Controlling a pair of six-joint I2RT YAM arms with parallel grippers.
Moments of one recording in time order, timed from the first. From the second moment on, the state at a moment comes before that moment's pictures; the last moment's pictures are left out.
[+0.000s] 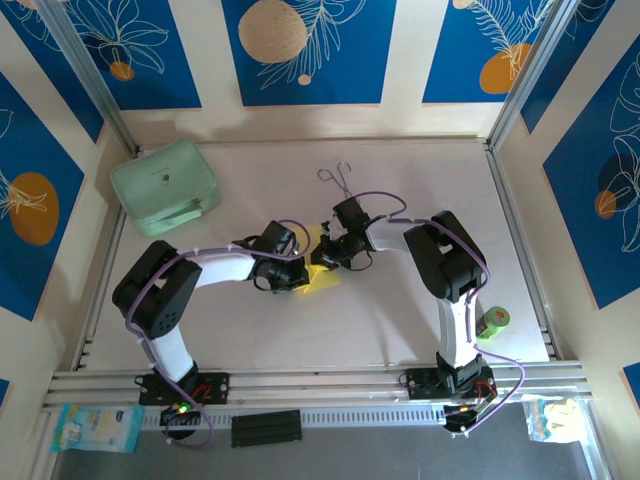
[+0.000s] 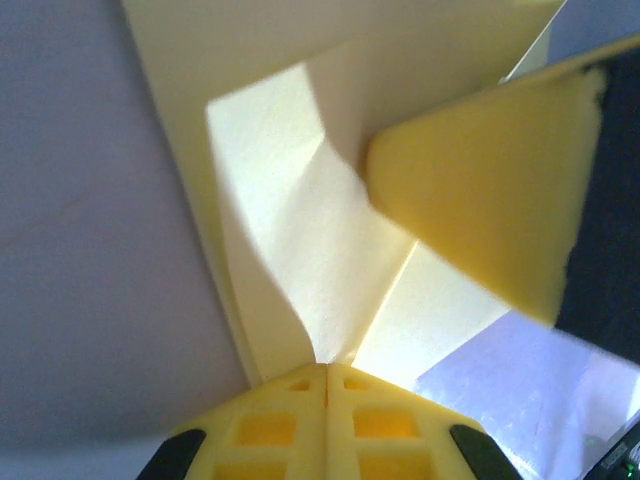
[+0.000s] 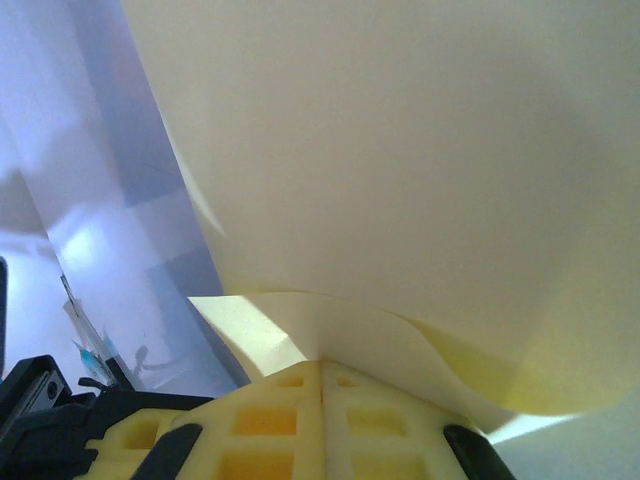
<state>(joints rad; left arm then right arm) -0.65 1.74 0.88 -0.23 0.41 -0.83 0.54 2.03 1.15 -0.24 -0.68 0.71</state>
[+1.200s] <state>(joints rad) -0.65 1.73 0.88 -0.21 0.35 -0.91 0.54 2.03 1.17 -0.27 -0.68 0.73</state>
